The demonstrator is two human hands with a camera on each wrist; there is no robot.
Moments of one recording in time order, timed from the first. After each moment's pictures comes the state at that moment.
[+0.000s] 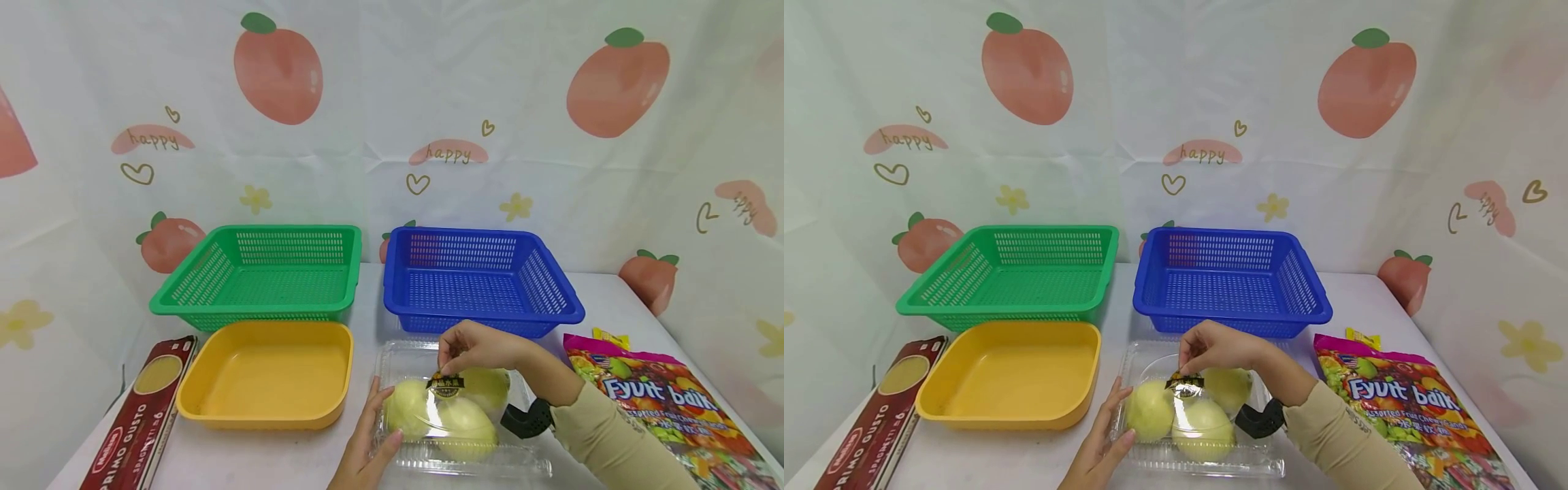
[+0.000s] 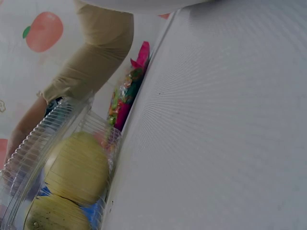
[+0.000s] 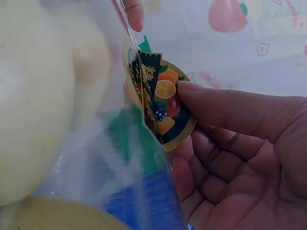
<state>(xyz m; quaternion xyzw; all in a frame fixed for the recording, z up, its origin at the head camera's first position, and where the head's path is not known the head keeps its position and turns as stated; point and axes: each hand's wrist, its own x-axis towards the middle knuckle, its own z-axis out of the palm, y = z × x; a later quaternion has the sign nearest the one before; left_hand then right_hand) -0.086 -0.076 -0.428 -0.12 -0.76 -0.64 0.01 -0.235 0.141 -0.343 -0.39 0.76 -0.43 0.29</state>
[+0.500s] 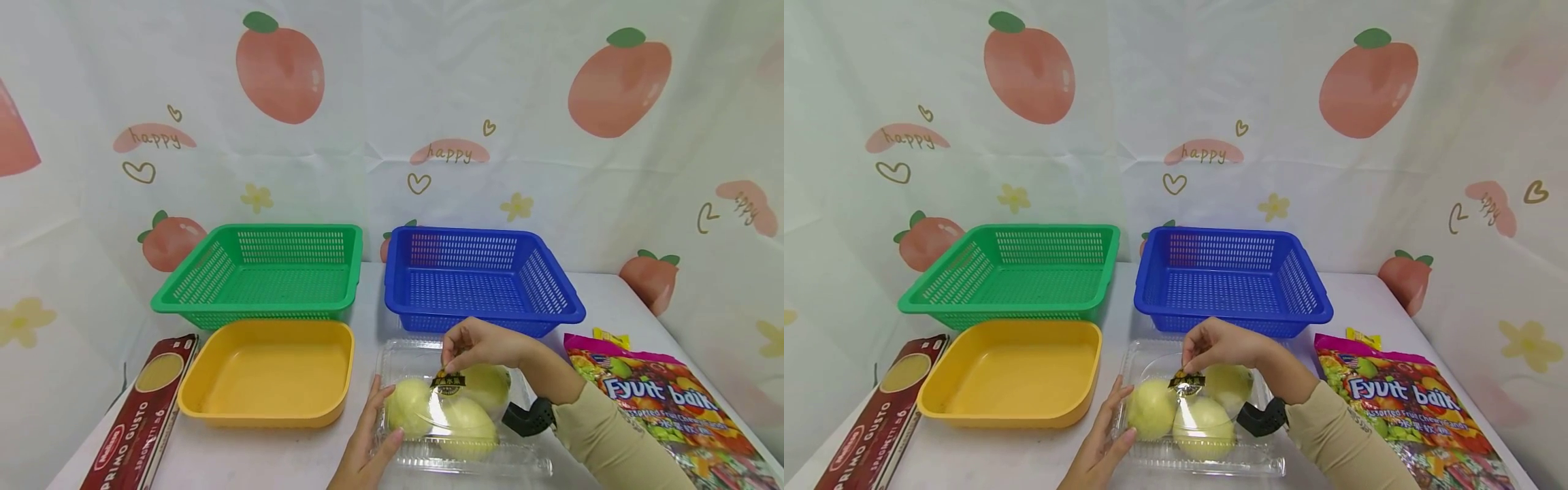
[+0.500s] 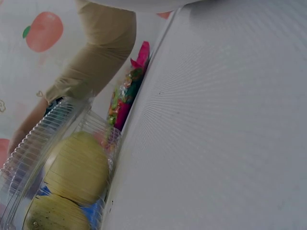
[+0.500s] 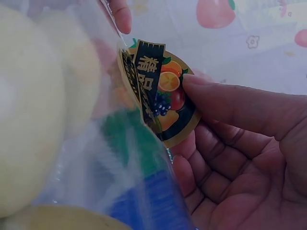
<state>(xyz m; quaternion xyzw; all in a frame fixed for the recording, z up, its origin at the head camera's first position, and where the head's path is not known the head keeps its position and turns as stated) -0.086 -0.077 -0.428 -0.12 -0.76 -0.64 0.01 -0.240 0.148 -0.347 -0.40 0.72 -0.47 0.31</state>
